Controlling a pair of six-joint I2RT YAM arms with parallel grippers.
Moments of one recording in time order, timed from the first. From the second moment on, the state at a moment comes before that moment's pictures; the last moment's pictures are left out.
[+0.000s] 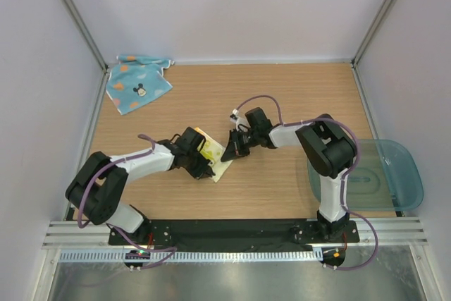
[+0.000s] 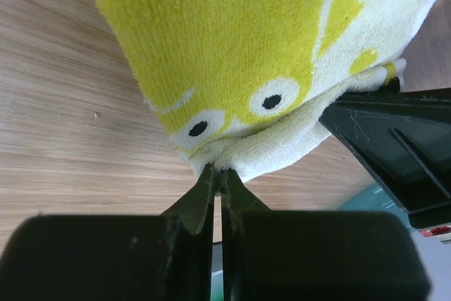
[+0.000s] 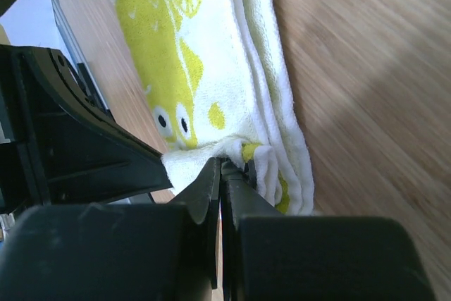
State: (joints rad) left arm -0.64 1.50 0.73 -0.39 0.14 -1.41; right arm 0.57 1.98 1.00 0.11 -0.76 0.55
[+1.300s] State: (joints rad) left arm -0.97 1.68 1.10 -0.58 -0.35 -0.53; right arm 0.57 2.00 1.04 0.08 -0.77 0.51
